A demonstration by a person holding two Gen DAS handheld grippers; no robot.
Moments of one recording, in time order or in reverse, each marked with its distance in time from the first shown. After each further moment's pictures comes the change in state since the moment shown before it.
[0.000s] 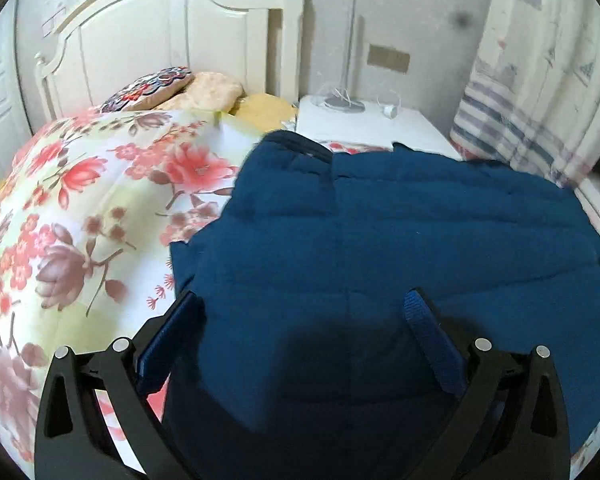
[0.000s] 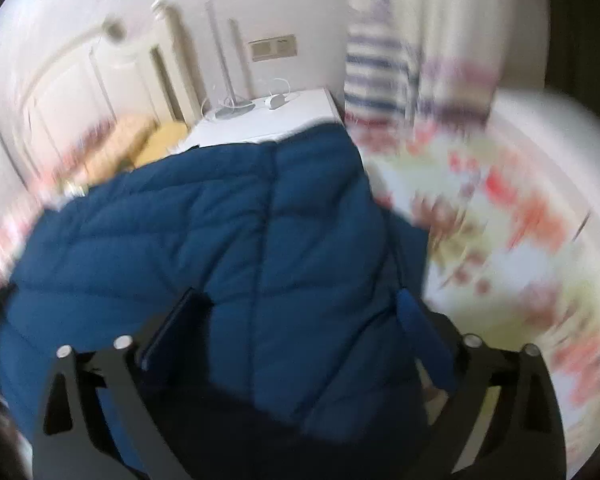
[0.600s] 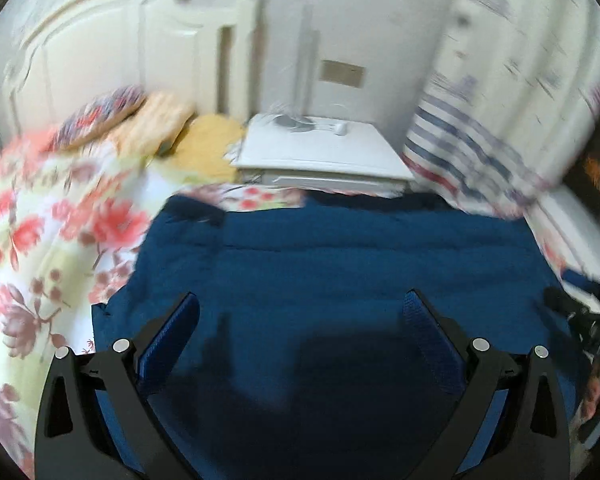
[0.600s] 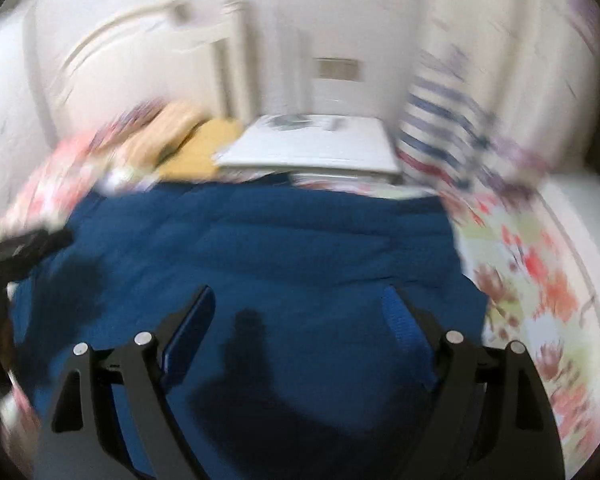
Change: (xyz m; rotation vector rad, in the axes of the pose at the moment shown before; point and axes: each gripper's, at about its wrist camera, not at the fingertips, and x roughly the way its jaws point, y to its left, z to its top) left arm -0.019 -0.090 0.044 0.076 -0.023 -0.118; right arm -0.032 0.128 0.007 -0.348 -0.023 0.009
